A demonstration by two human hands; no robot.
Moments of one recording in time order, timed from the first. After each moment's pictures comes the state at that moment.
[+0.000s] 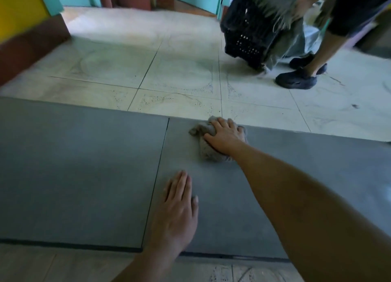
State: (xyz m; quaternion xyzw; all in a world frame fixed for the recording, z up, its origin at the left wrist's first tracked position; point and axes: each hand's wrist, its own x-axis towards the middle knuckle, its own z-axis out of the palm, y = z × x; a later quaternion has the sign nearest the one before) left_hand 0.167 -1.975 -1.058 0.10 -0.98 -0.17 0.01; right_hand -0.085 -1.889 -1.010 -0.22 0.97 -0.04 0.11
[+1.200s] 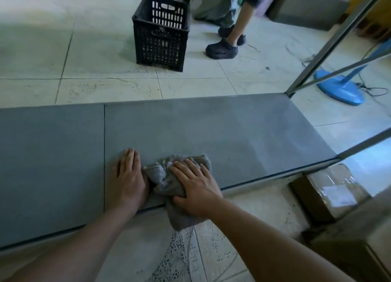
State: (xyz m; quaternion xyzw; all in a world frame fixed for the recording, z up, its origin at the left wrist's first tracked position) left_hand 0.167 -1.985 -1.054 0.07 -0.98 -0.16 0.01; right_hand 0.168 -1.771 -1.001 -0.25 0.96 -0.07 0.14
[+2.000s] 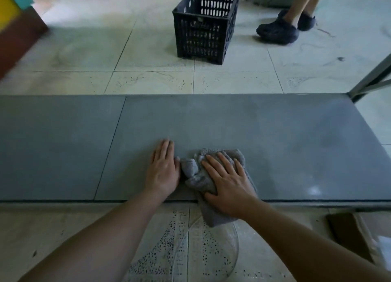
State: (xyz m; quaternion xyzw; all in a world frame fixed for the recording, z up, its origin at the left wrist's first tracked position) left_hand 0.128 -1.861 -1.038 0.16 -0.97 -0.16 -0.03; right_hand 0.106 -1.645 -1.009 -0.34 0.93 -0.07 0.15
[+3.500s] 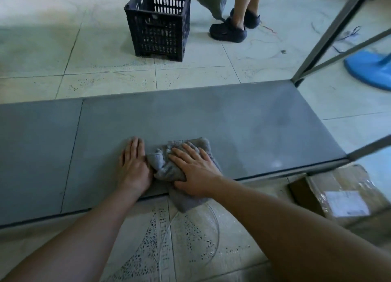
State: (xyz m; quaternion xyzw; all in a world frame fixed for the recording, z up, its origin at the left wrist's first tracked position) left_hand 0.129 -1.873 -1.046 0.13 -0.98 -0.14 -0.08; right_hand 0.108 -1.664 -0.998 -0.33 0.93 -0.06 0.18
